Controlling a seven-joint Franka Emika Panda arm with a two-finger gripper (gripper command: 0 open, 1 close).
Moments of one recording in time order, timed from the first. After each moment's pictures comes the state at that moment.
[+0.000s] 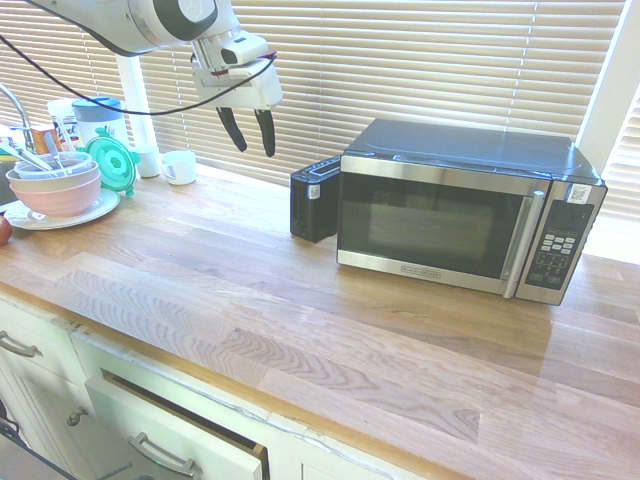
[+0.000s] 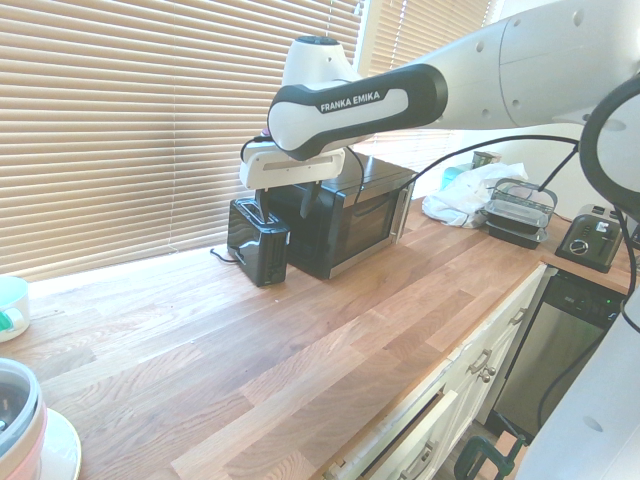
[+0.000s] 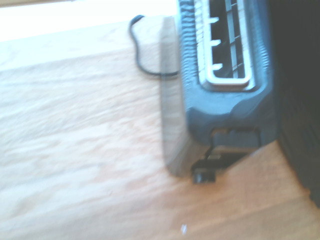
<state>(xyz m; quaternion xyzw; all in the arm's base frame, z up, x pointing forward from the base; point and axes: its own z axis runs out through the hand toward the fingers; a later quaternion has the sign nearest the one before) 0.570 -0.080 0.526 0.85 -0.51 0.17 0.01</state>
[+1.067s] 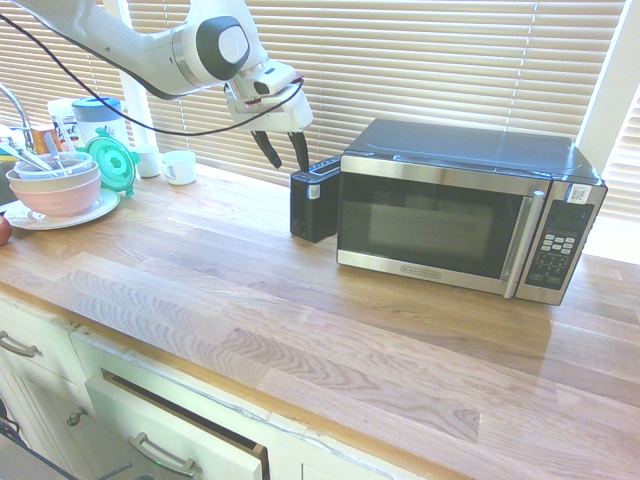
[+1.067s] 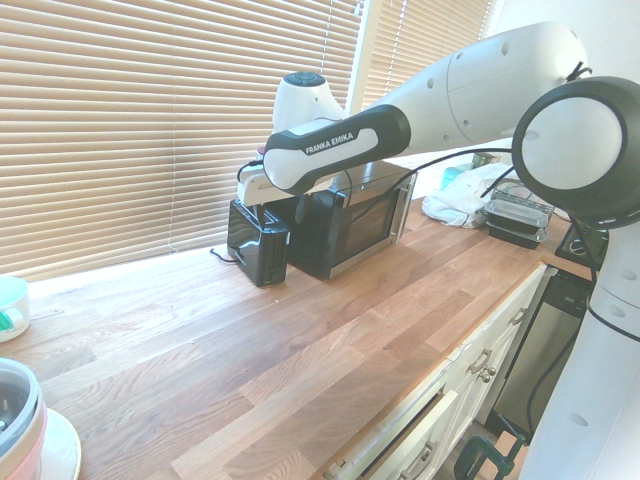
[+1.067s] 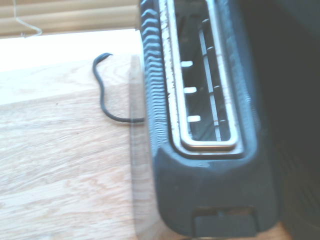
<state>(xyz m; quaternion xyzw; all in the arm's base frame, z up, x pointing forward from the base) 0.610 -0.099 0.480 0.84 -0.50 0.22 0.03</state>
